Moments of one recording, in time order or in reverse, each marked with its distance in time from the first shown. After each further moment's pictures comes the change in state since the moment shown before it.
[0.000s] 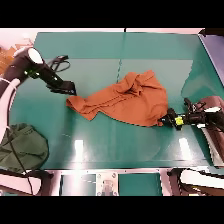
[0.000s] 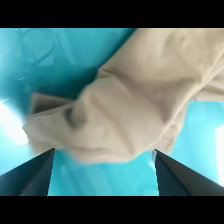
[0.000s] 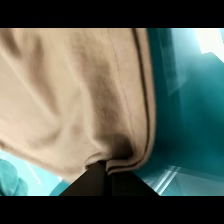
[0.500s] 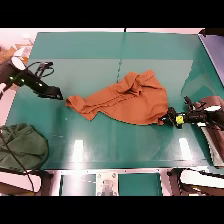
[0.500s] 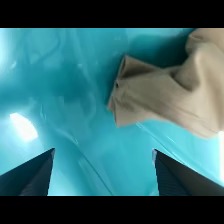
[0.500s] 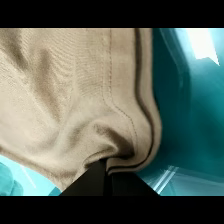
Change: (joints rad) left arm 0.174 -0.019 -0.142 -0.024 0.101 0.221; right arm 0.005 -0.003 0.017 0.002 0.000 -0.008
